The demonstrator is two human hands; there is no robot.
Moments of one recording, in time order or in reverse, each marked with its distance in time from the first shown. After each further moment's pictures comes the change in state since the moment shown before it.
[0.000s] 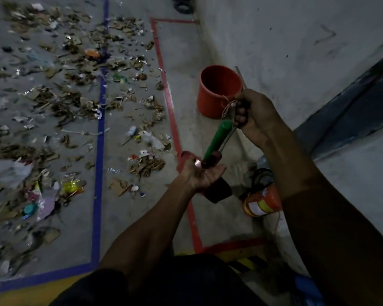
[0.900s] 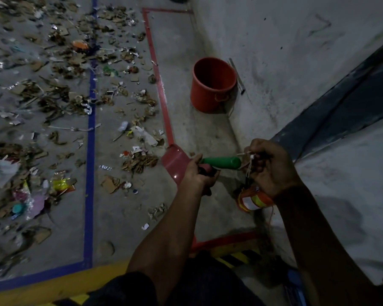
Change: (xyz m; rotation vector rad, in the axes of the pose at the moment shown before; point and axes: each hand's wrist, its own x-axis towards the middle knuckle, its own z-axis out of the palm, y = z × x) left_hand 0.043 -0.027 0.015 -0.039 0.234 0.087; right_hand -0.062 0.056 -0.071 0.150 0.029 0.056
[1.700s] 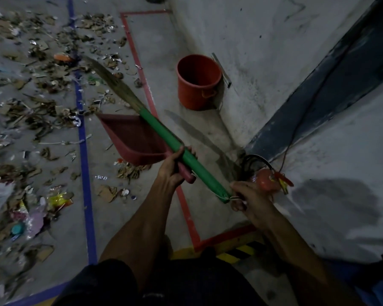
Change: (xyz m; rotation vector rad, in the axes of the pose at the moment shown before) left_hand 0.028 0.030 -0.020 0.214 -0.388 0.210; right_hand -0.015 0.095 -0.075 -0.118 0.013 0.184
